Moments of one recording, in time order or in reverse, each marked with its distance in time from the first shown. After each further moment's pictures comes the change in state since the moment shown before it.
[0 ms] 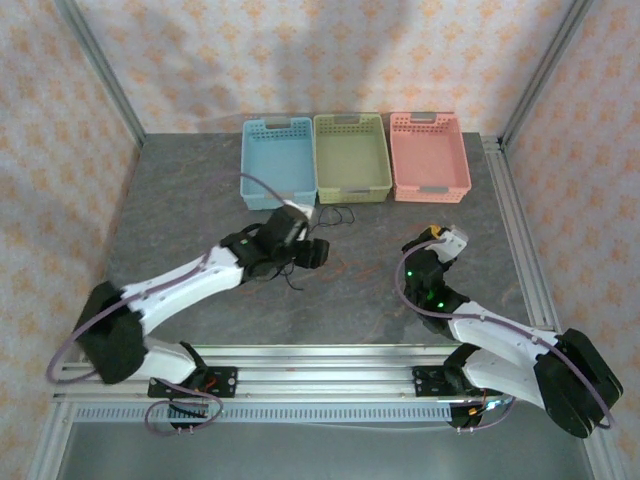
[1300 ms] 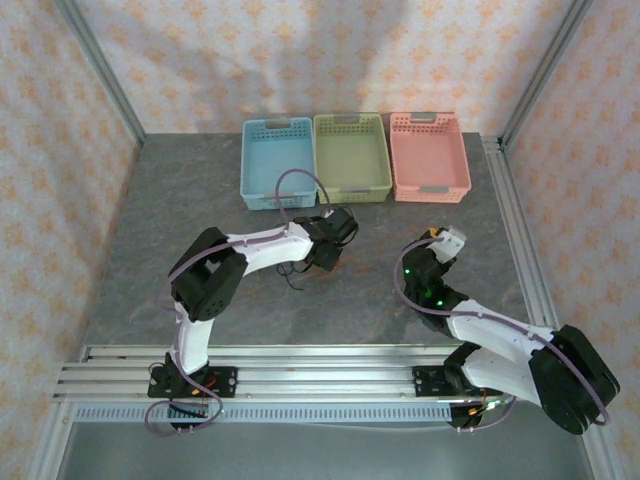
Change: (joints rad) left arm -0.036 0.494 0.314 -0.198 -0.188 0.111; right arm -0.019 0.026 0.000 -0.047 -0.021 0.003
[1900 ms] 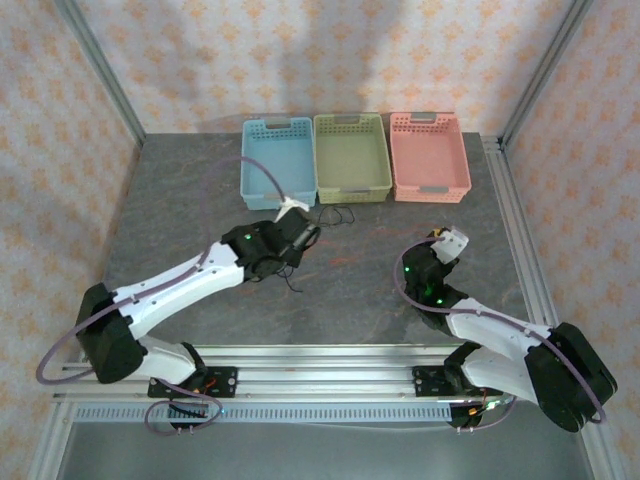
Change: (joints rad) left arm -0.016 -0.581 -0.233 -0.141 -0.224 -0.085; right arm -0.027 0.026 0.000 -0.020 0.029 0.004
